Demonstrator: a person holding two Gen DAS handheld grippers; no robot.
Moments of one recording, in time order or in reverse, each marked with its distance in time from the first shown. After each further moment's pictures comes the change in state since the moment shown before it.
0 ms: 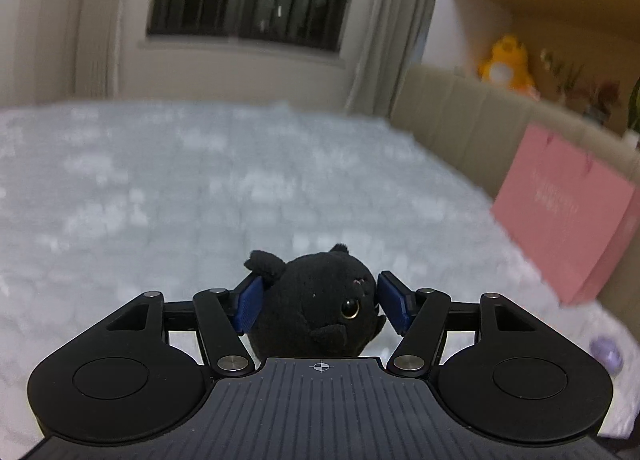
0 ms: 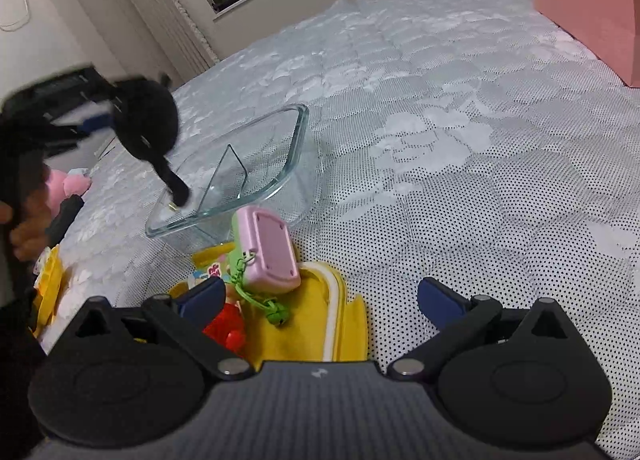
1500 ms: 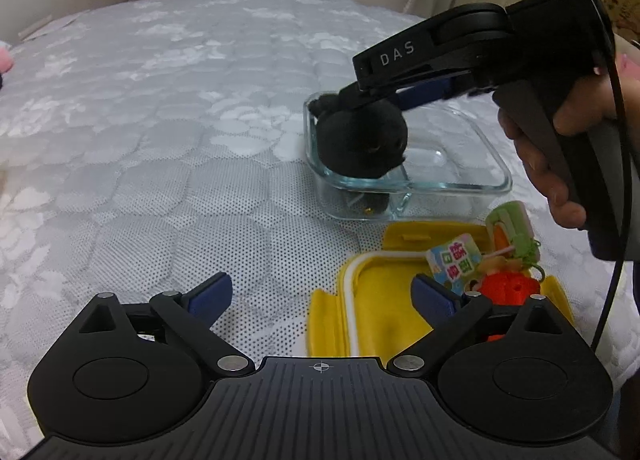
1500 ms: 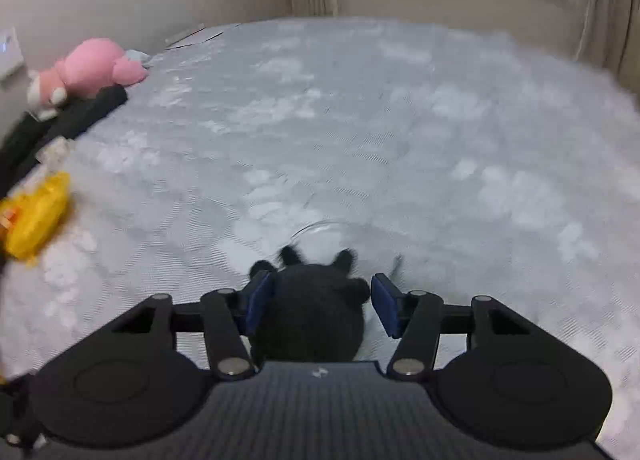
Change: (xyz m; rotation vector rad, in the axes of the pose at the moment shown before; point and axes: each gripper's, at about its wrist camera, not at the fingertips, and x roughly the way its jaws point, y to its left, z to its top) left arm -0.070 0.023 -0.118 -0.061 0.217 0.145; right arm 0.130 0.179 0.112 -0.457 0.161 0.058
